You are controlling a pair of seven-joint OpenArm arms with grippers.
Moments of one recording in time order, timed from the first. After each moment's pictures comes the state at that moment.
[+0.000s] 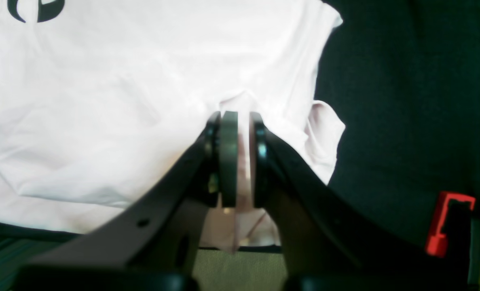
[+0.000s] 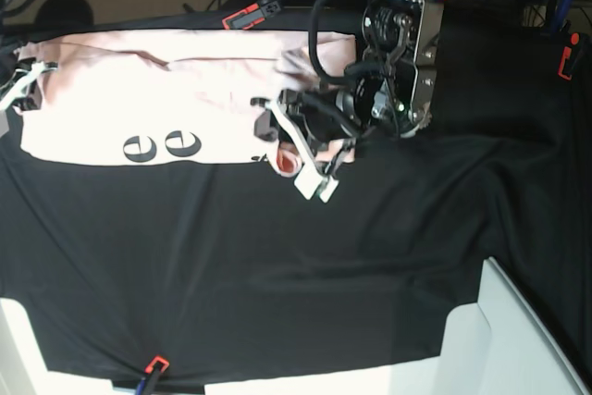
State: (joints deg) left arm 5.6 1.3 6.7 89.5 -29.7 -18.9 57.8; right arm -19.9 16.0 33.3 84.9 14.5 36.3 -37.0
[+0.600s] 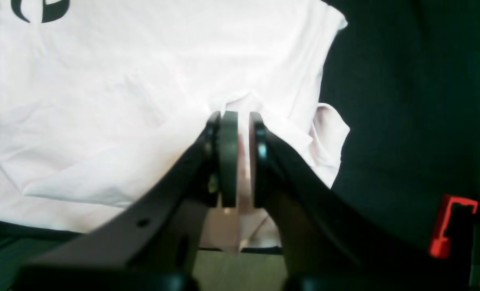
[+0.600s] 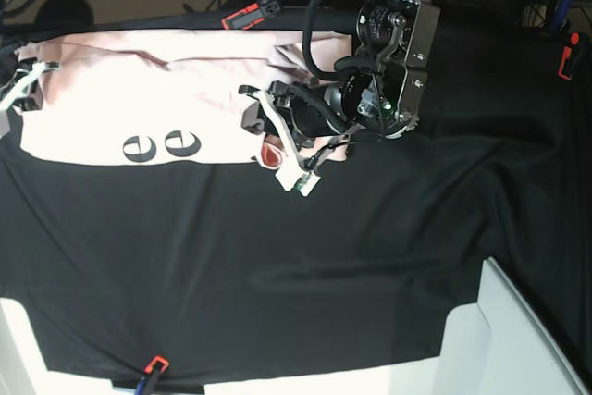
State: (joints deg) left arm 5.7 -0.2 11.9 89.5 -29.7 -18.9 57.8; right arm -19.9 16.0 33.3 84.9 14.5 36.3 -37.0
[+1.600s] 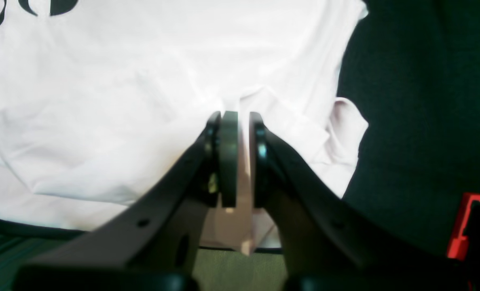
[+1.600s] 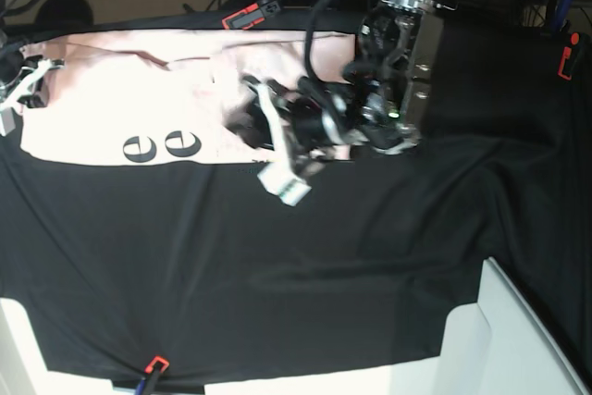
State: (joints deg) left arm 3.5 -1.4 10.0 90.2 -30.5 -32.0 57.6; right arm -20.1 14.7 33.3 84.9 14.5 36.3 -37.2
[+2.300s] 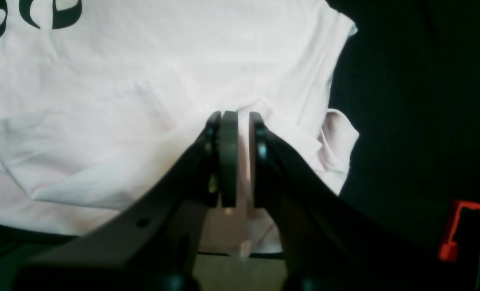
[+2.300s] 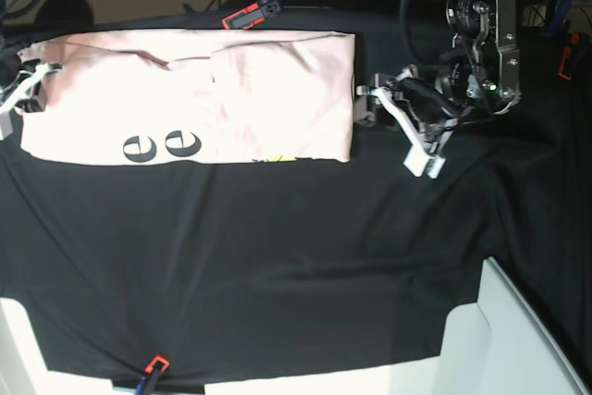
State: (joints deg) left arm 11.6 -10.8 -8.5 90.5 -30.7 -23.5 57.2; right arm -19.5 15.0 33.3 85.2 14.5 36.3 -37.2
